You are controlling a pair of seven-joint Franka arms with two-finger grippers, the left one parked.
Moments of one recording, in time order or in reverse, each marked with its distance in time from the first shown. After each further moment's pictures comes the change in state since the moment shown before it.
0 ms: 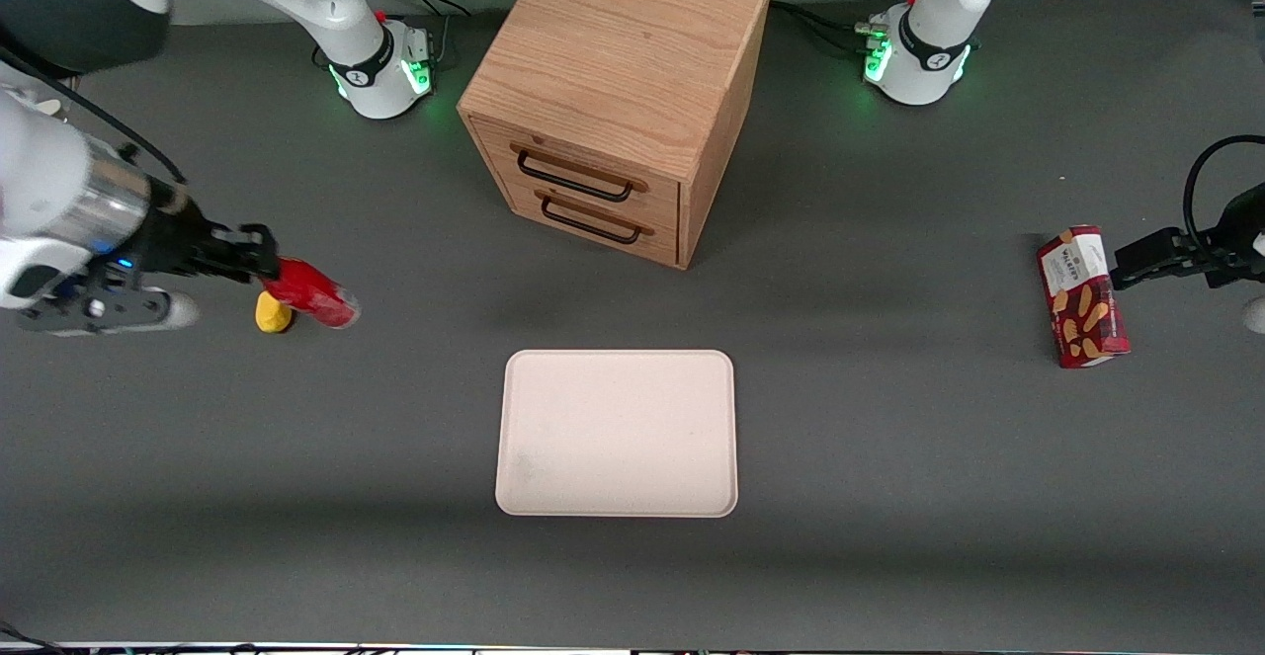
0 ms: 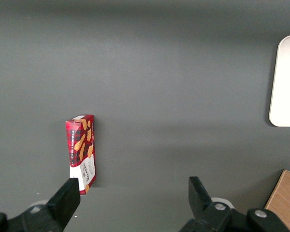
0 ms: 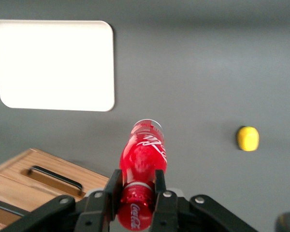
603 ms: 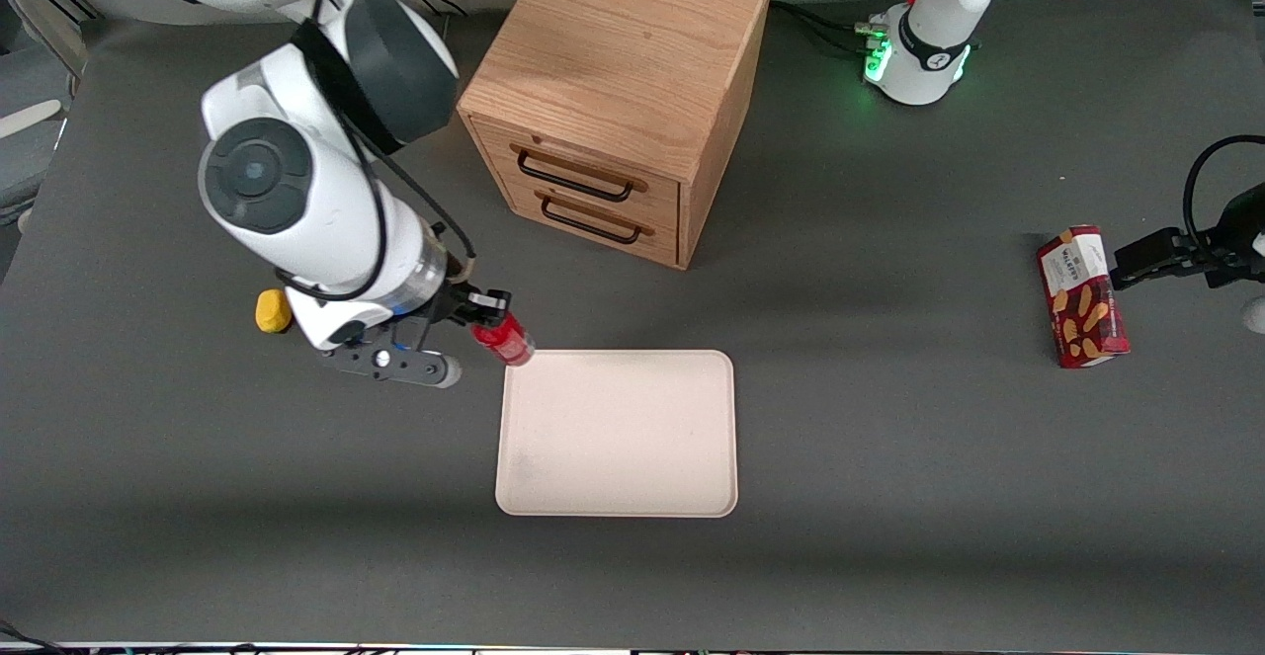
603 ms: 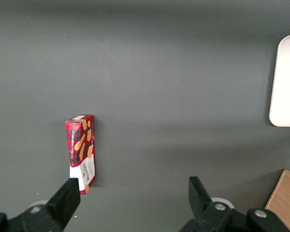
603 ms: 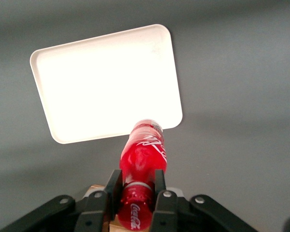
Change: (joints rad) arm 0.231 0.248 0.015 0.170 0.002 0.148 0.420
